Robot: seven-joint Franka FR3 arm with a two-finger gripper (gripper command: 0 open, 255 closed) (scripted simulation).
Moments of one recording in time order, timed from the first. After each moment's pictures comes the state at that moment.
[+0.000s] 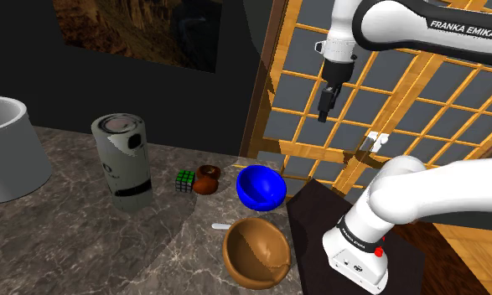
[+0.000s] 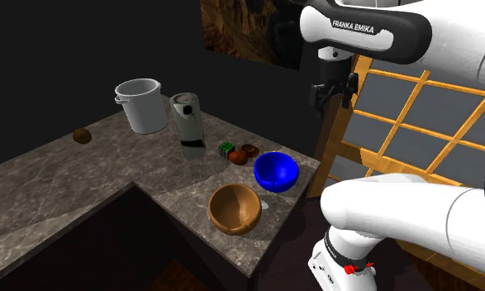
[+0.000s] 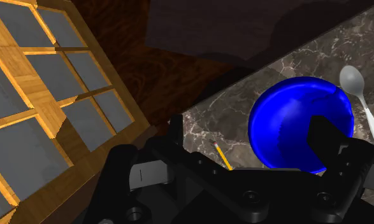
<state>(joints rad) 0.00 -0.83 0.07 -2.41 -0.11 1.46 -0.16</state>
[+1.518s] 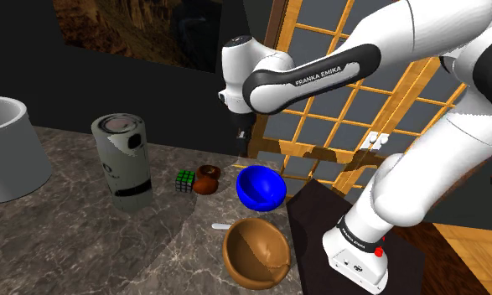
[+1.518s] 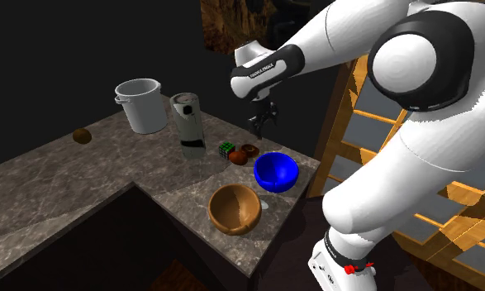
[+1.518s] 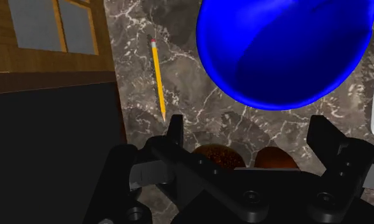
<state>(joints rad) 0.12 -0.14 0.28 -2.29 -0.17 1.95 -0.13</state>
